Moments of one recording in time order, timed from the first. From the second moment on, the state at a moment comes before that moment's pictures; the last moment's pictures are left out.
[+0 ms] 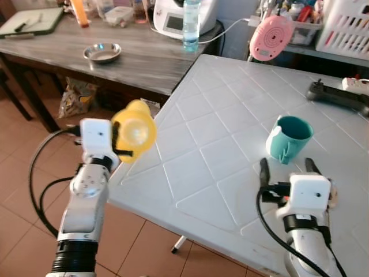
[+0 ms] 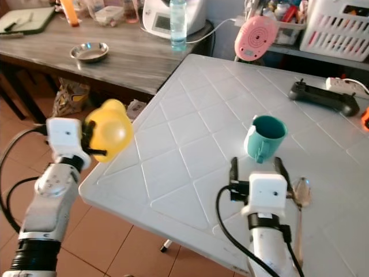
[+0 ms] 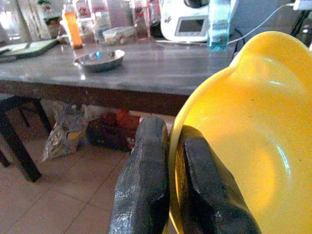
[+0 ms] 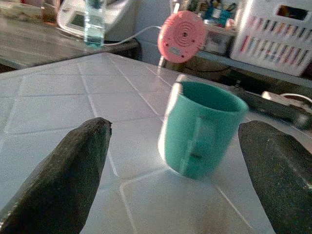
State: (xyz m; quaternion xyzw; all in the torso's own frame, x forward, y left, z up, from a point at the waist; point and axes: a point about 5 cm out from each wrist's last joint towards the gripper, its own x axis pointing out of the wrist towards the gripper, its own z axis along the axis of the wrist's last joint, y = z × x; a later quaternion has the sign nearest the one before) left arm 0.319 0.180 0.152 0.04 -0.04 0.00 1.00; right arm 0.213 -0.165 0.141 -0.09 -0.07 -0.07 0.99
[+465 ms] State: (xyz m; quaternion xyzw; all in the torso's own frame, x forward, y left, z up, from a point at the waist) left arm 0.323 0.177 0.148 0.04 -0.03 -0.01 1.00; right arm 0.213 -0.162 0.141 -0.09 -0.07 -0.07 0.99
